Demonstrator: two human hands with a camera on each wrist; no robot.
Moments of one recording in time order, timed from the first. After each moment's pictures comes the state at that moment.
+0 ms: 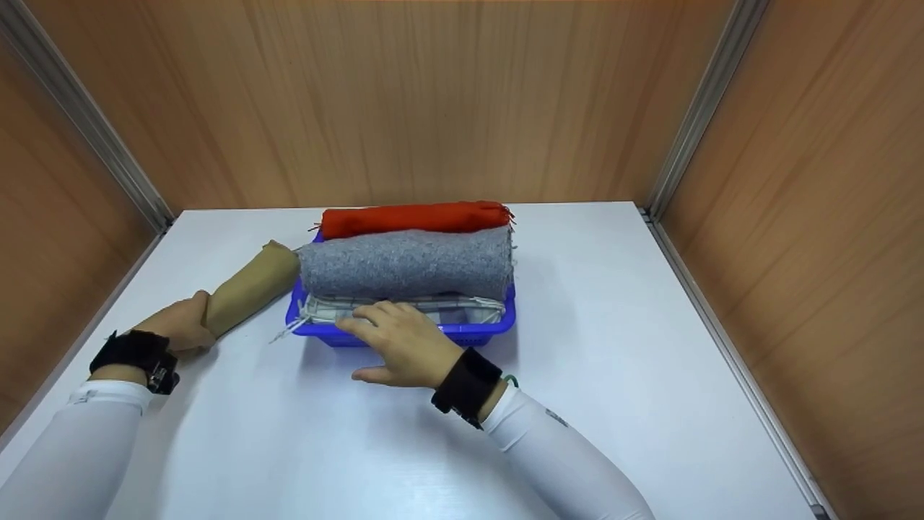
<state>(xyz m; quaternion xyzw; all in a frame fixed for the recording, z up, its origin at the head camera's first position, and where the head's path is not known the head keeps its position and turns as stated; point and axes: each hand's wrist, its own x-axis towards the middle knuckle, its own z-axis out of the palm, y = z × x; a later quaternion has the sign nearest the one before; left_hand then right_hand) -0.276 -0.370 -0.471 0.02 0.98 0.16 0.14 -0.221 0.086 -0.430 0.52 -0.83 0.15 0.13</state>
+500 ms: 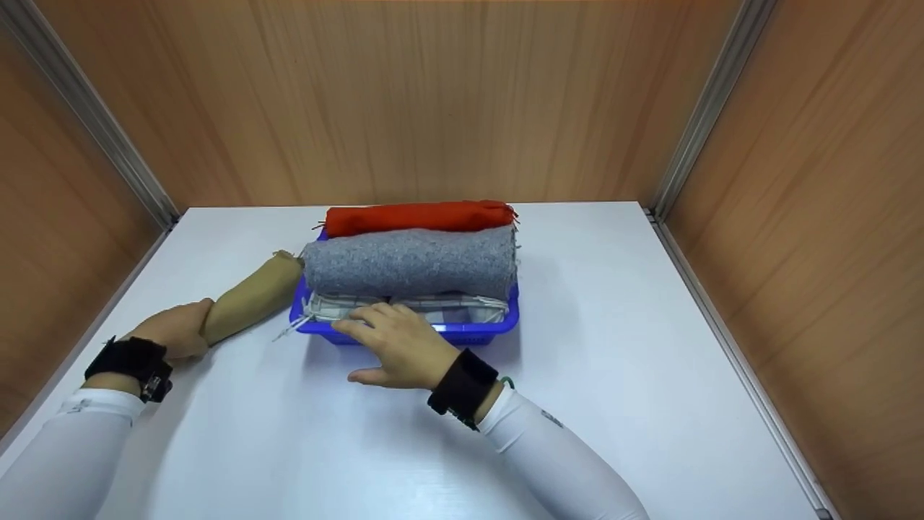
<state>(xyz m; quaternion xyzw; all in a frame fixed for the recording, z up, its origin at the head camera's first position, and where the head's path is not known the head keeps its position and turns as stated) -0.255 -0.366 -0.469 0.05 0.99 0.11 0.12 -0.219 0.078 -0.434 0.52 -0.83 0.17 0.12</state>
